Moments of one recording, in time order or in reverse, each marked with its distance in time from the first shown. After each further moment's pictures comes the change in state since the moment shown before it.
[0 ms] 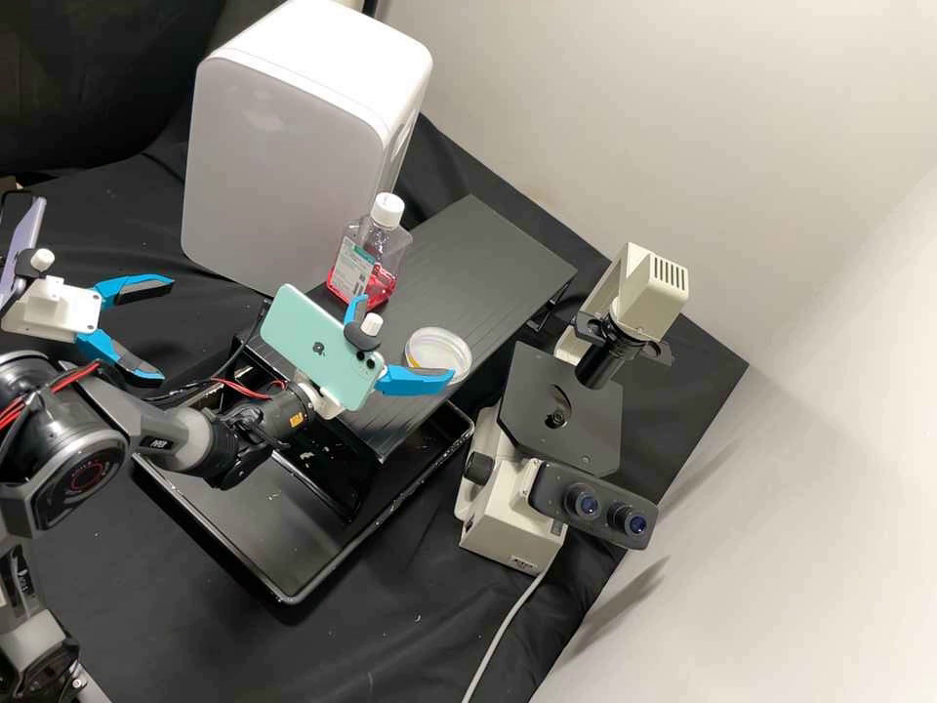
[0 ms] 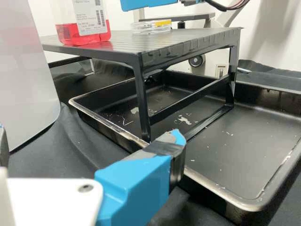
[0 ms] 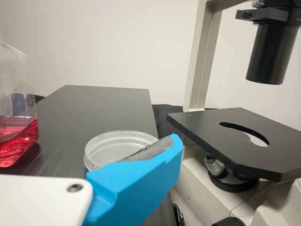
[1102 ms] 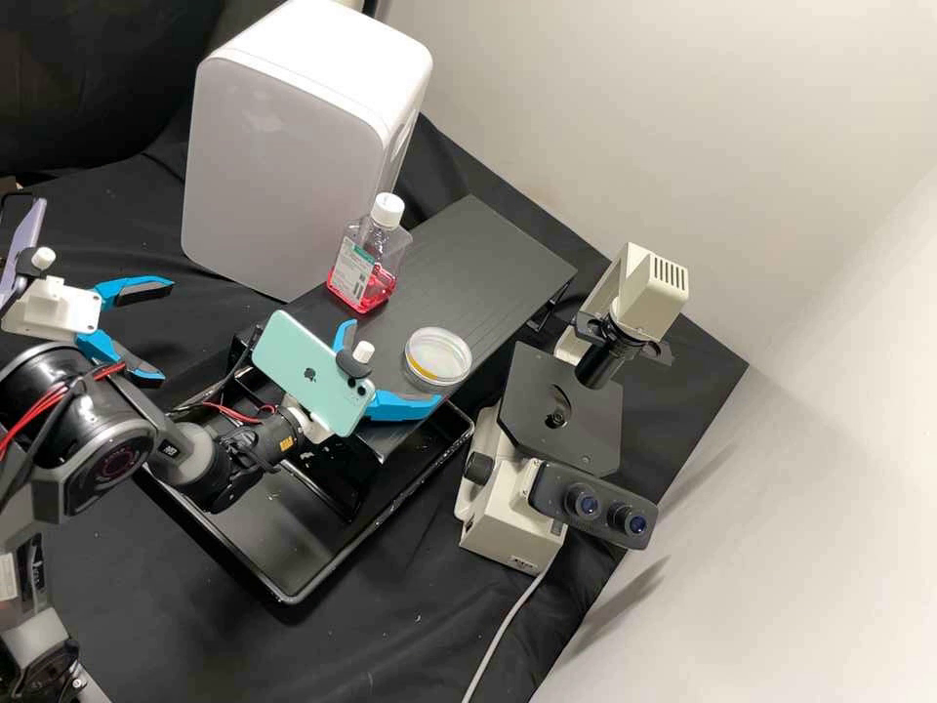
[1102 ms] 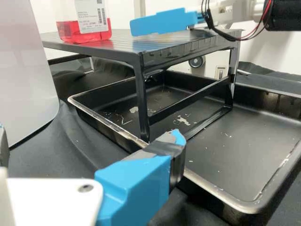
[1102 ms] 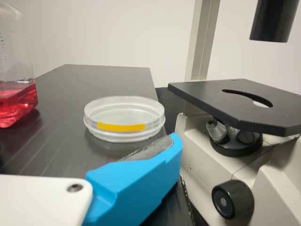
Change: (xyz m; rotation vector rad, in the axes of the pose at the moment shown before) left arm 0.000 -0.001 0.000 -0.026 -0.001 -0.003; right arm -0.012 -0.022 0.026 0.015 -0.025 -0.031
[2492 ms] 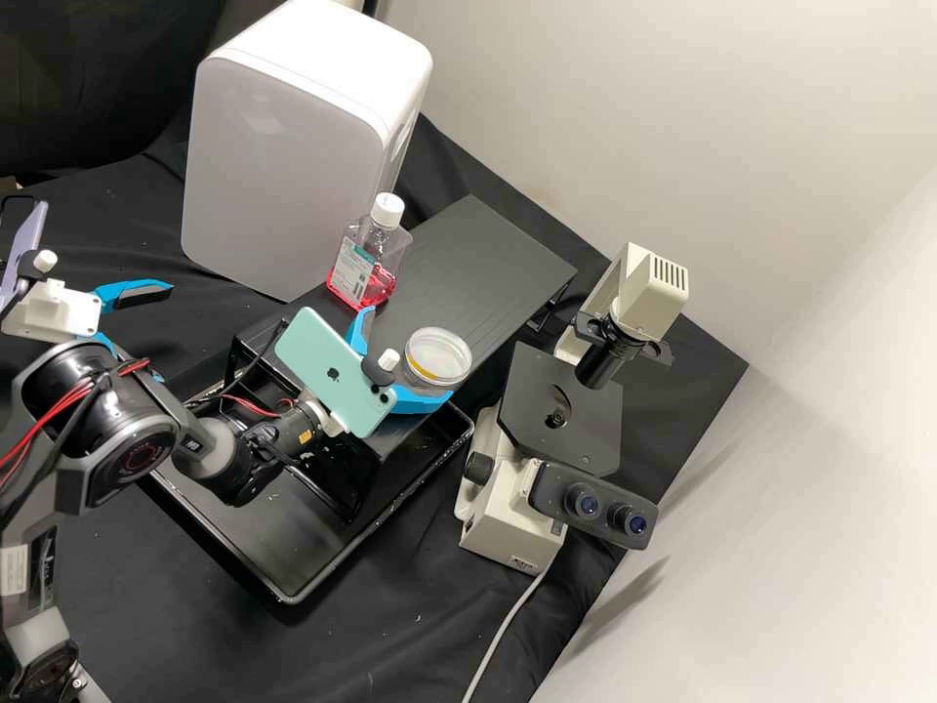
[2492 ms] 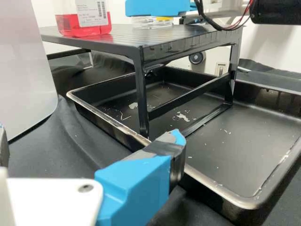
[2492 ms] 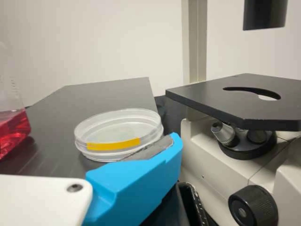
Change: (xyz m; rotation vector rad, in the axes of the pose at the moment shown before) left arm 0.001 -0.004 -0.001 -0.013 0.003 -0.015; right arm 0.023 0.007 0.005 0.151 0.021 0.010
